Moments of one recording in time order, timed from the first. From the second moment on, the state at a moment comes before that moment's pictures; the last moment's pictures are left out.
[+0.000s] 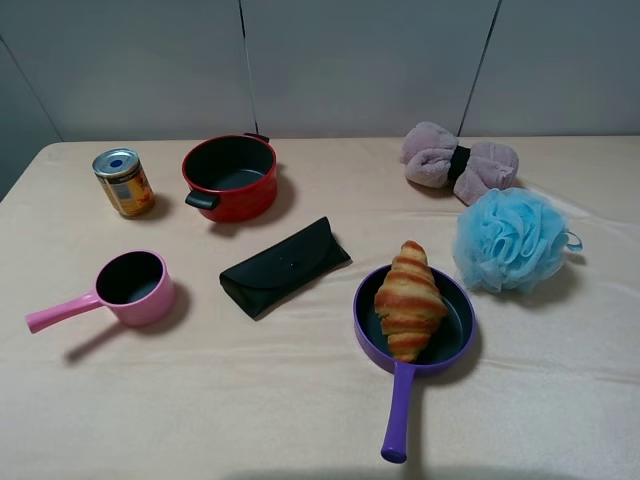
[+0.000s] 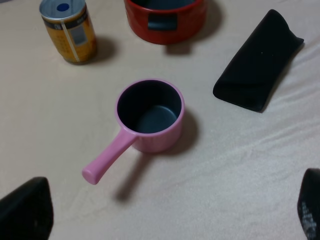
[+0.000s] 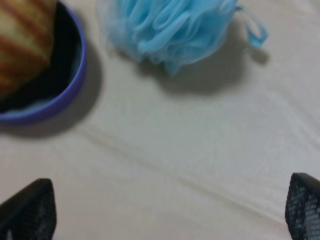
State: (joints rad) left arm 0.05 0.00 -0.50 -0.25 1.08 0.33; right arm 0.47 0.38 -0.53 -0.23 1.11 0.18
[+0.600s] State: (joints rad) left arm 0.05 0.00 -0.50 -0.25 1.08 0.33; right arm 0.21 0.12 -0.52 -0.20 1.07 0.15
